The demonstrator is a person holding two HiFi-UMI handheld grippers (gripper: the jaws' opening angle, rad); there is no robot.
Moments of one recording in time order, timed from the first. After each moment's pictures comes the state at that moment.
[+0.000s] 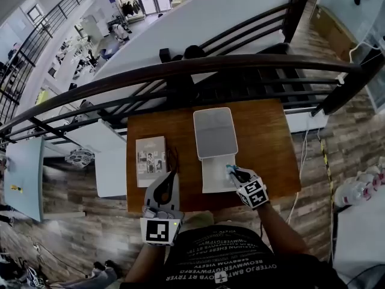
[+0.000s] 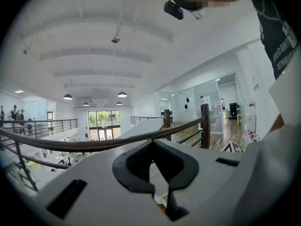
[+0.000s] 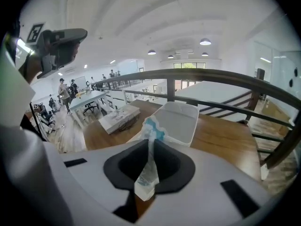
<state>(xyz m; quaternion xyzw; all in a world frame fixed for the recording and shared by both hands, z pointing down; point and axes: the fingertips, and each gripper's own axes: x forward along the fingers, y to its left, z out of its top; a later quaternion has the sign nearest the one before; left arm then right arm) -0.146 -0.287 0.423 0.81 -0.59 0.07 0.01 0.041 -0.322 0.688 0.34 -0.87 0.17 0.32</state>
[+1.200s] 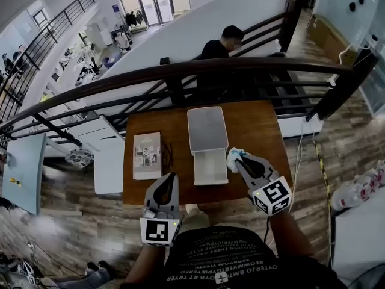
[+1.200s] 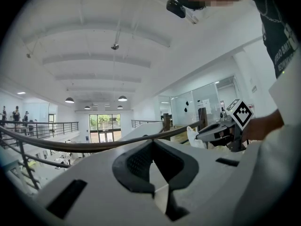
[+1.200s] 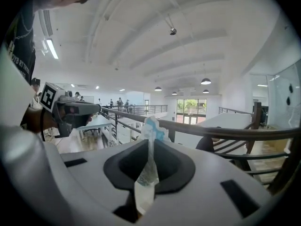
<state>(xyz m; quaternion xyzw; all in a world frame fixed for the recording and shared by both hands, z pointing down) -0.099 -0.204 0.402 0.80 -0.59 0.05 -0.01 0.077 -0.267 0.457 0.35 -0.92 0.04 0.14</state>
